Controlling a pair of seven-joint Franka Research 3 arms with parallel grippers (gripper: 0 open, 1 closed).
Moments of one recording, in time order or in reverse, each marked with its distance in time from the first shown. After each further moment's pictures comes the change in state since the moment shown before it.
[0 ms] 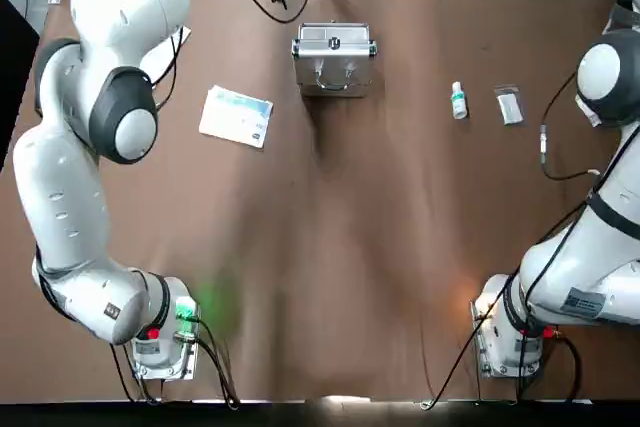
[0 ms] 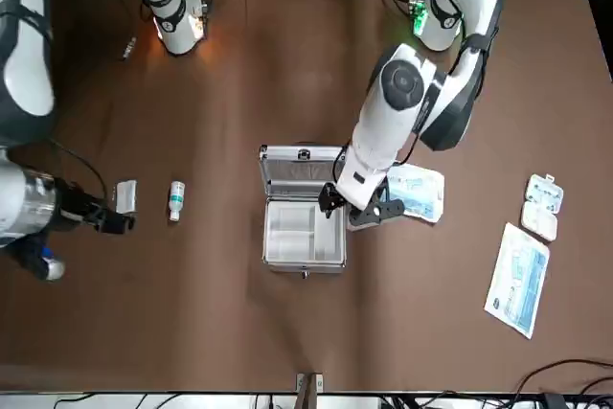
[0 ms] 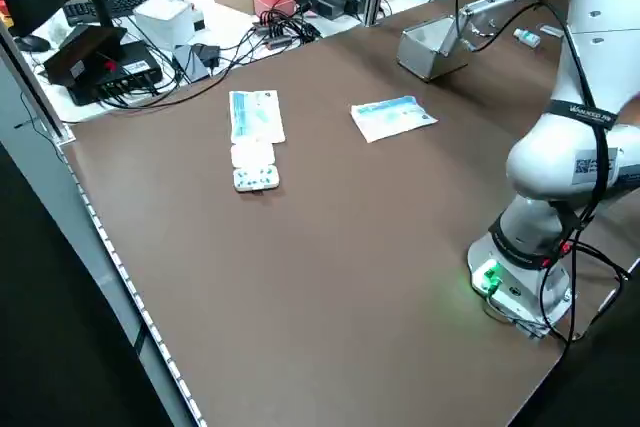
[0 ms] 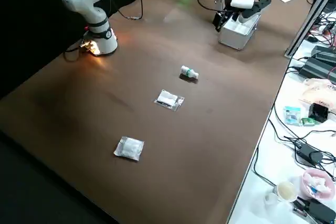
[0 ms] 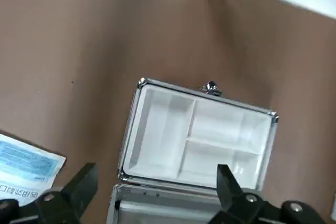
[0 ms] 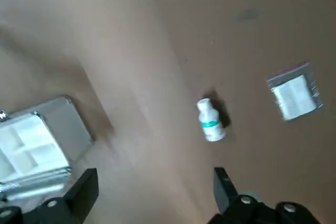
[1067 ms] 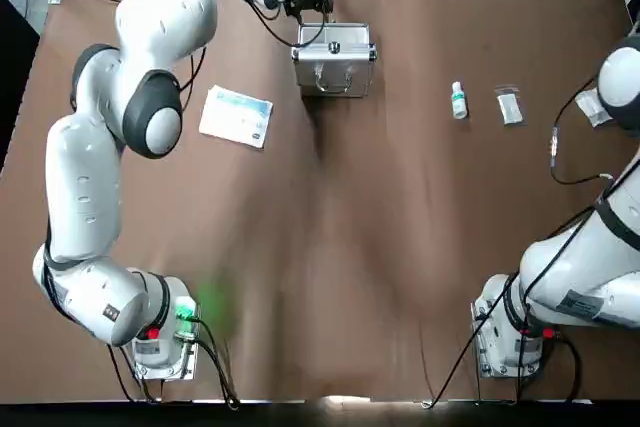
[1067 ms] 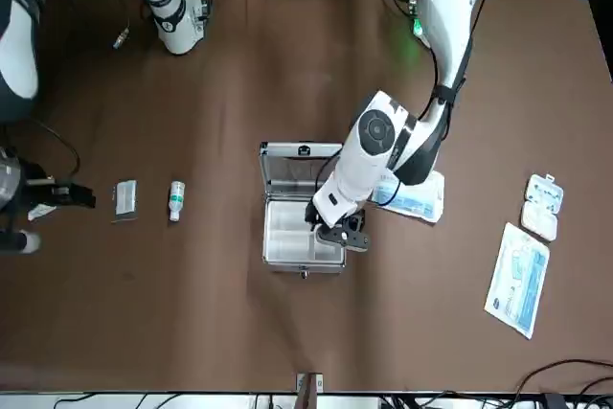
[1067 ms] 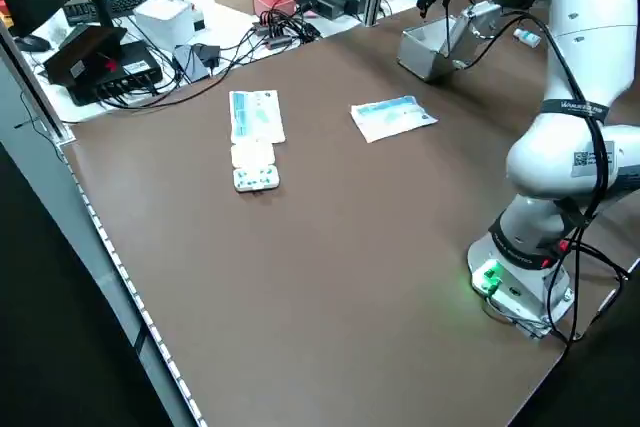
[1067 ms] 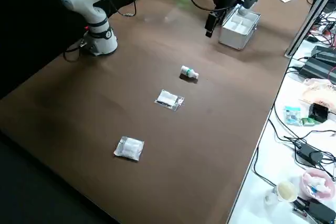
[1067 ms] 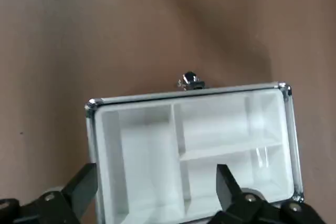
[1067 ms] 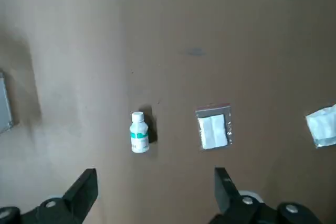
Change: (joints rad) left arm -0.029 0.165 -0.001 0.043 0.001 0.160 0.318; right arm -0.056 -0.142 0.002 -0.142 -0.196 0.039 -0.365
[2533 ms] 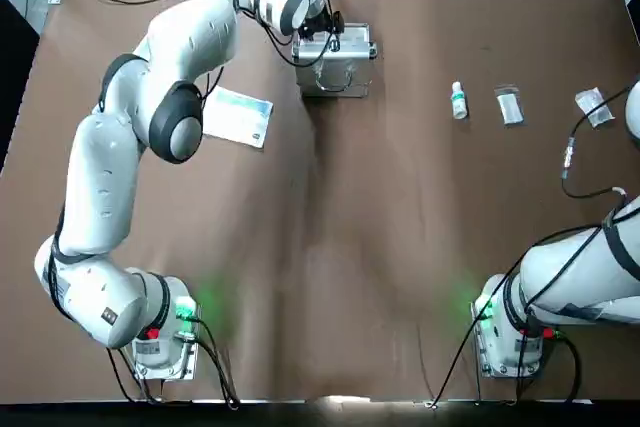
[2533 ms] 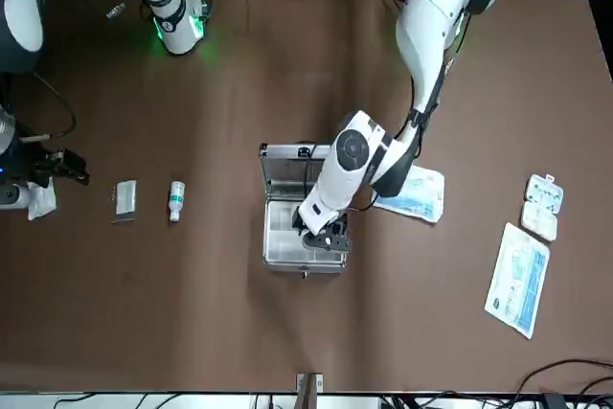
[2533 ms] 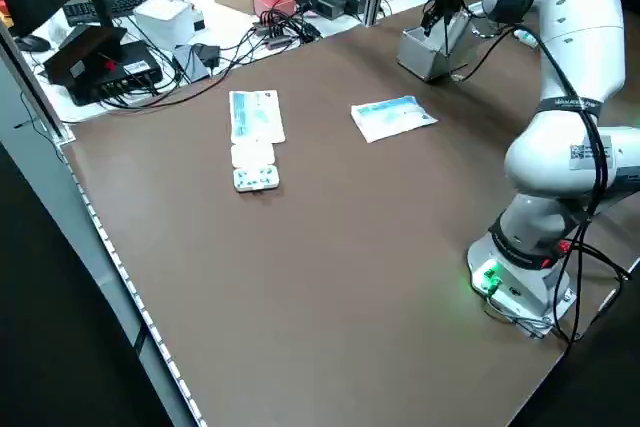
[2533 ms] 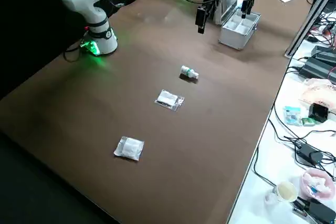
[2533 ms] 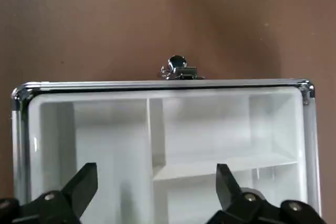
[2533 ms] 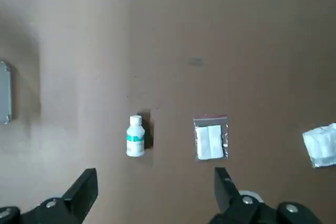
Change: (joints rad) left arm -0.059 0.140 0.019 0.067 0.000 0.078 -0.098; right arm 0.092 -0.251 -0.180 -0.354 0.107 0.237 -0.140
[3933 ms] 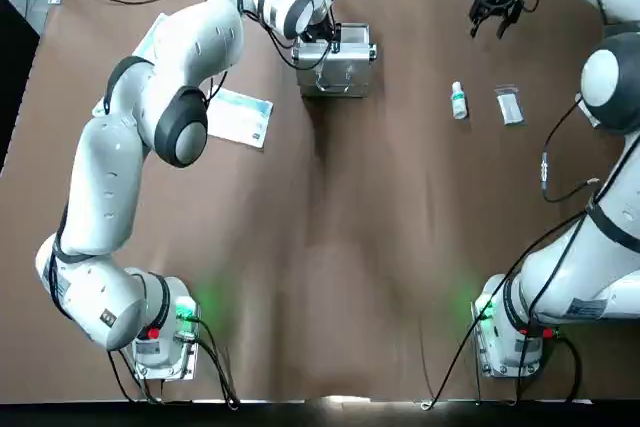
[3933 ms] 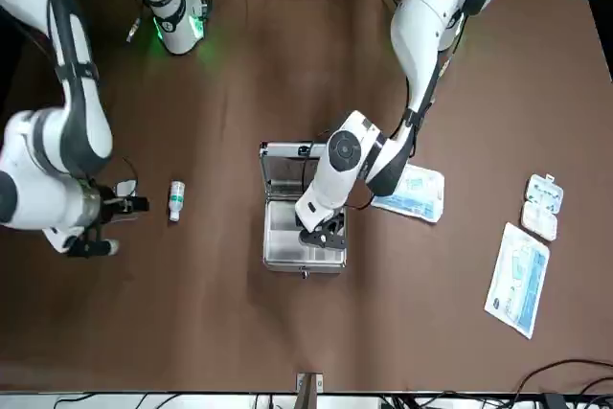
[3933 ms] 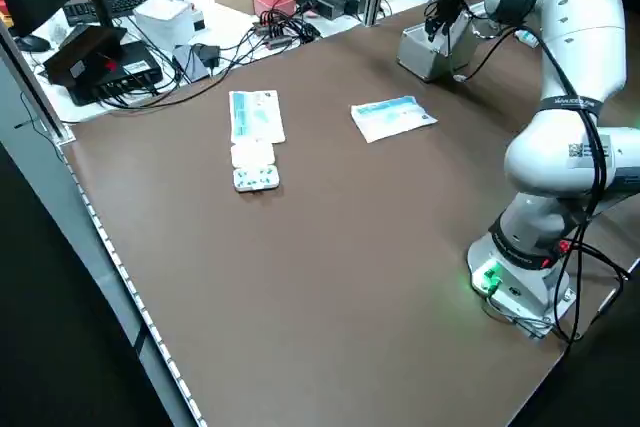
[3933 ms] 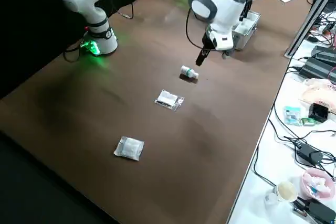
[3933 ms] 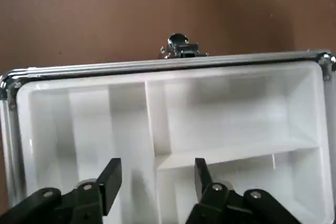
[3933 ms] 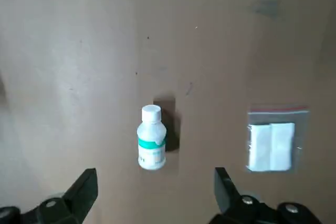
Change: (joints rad) left arm -0.031 0.014 0.028 0.012 0.001 -0.048 0.042; right arm 0.097 0.292 -0.069 -0.070 0.088 0.092 0.000
